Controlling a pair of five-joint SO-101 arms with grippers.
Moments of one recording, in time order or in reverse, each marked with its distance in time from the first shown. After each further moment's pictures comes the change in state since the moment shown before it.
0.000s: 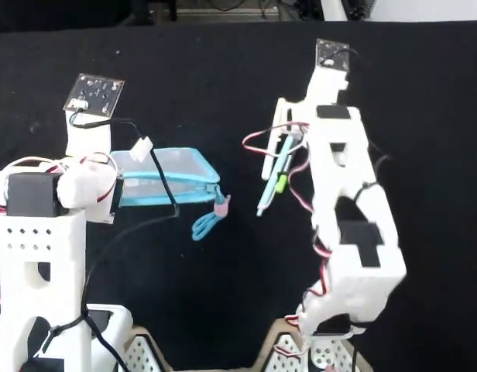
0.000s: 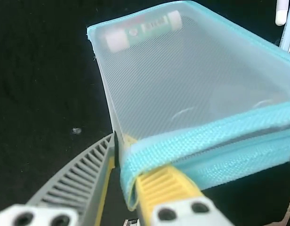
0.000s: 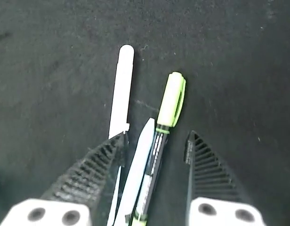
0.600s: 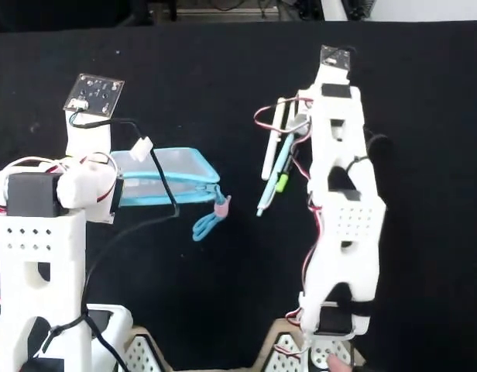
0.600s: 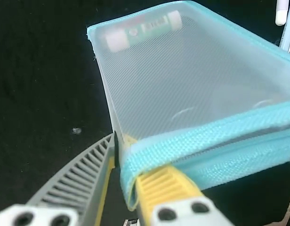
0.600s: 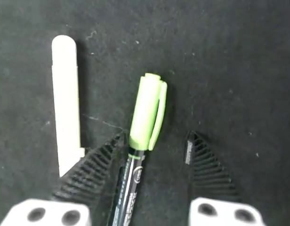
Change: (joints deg) left arm 0.0 0.0 0.0 0.0 0.0; right arm 3.5 33.0 -42.2 24.4 0.0
